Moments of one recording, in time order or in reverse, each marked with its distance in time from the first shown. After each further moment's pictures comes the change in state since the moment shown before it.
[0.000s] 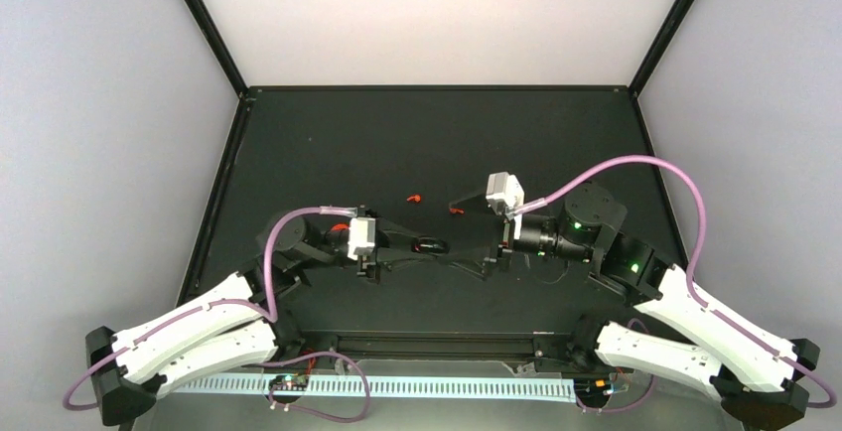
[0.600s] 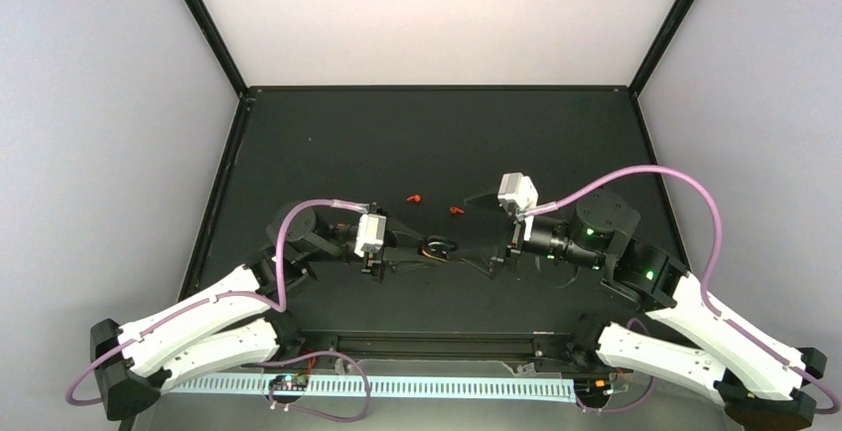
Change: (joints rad) left arm 0.009 0.089 0.054 -0.021 0.127 -0.031; right arm 0.001 -0.044 0.006 -0.108 0.079 -0.039
